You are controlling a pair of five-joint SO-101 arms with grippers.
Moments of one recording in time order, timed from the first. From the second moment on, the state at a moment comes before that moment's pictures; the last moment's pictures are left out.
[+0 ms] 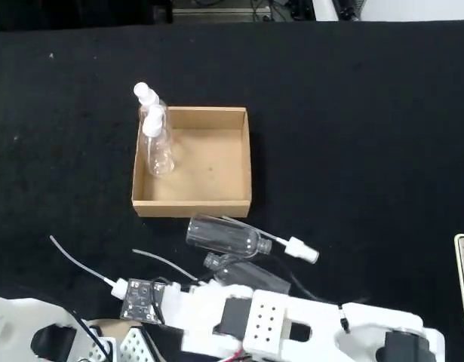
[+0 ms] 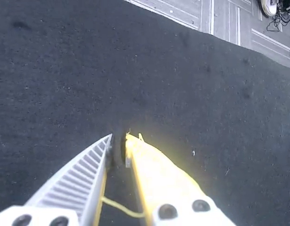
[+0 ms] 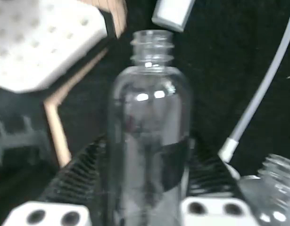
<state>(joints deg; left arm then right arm) -81.4 10.2 2.4 33.0 28.1 -75.4 -45.3 76.0 51.7 7.9</state>
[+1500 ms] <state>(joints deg) -41.8 -30.1 46.5 52.4 12.0 36.0 -45.1 59.5 60.0 43.6</state>
